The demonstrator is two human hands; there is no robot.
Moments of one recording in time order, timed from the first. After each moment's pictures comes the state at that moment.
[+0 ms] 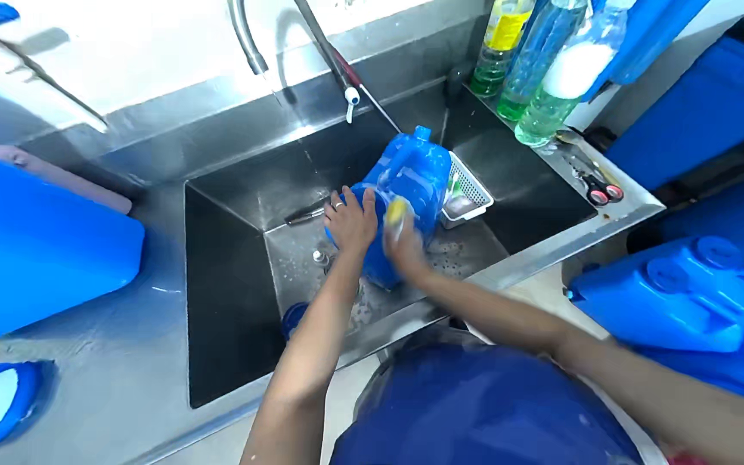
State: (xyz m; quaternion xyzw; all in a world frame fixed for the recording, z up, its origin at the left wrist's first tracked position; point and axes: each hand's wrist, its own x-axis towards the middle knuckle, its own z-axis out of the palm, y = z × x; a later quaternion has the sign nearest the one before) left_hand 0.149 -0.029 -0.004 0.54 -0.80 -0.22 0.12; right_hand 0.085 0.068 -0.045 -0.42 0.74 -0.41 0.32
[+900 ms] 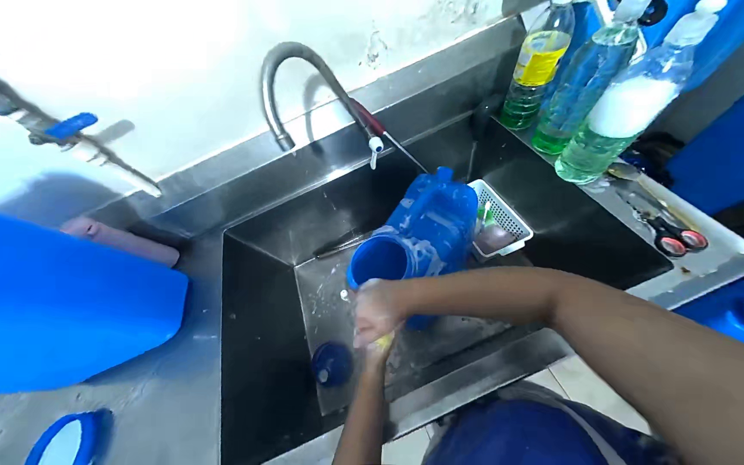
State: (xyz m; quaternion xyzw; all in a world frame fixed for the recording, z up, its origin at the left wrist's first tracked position) left_hand 0.202 0.018 -0.061 0.56 -0.68 -0.40 0.25; right_hand 0.076 -0.007 0.031 -0.88 0.39 -0.05 0.27
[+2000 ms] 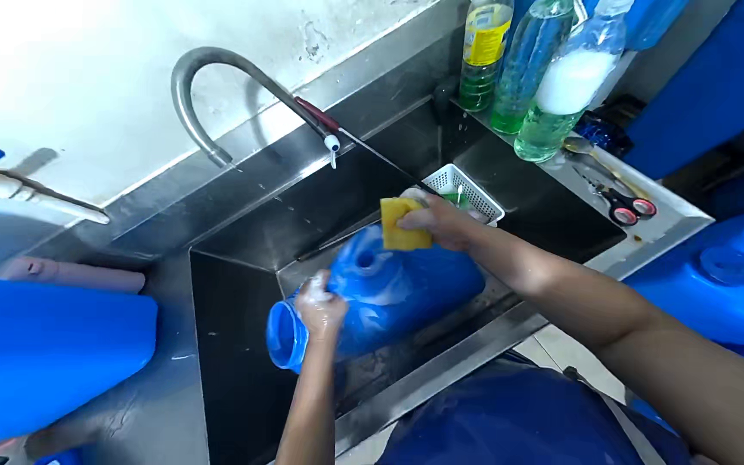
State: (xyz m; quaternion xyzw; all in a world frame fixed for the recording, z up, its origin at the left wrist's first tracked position) left_hand 0.187 -0.024 -0.002 0.45 -0.83 -0.11 0.30; right_hand -0.047 0.042 0.037 -0.38 0.55 -0.53 0.52
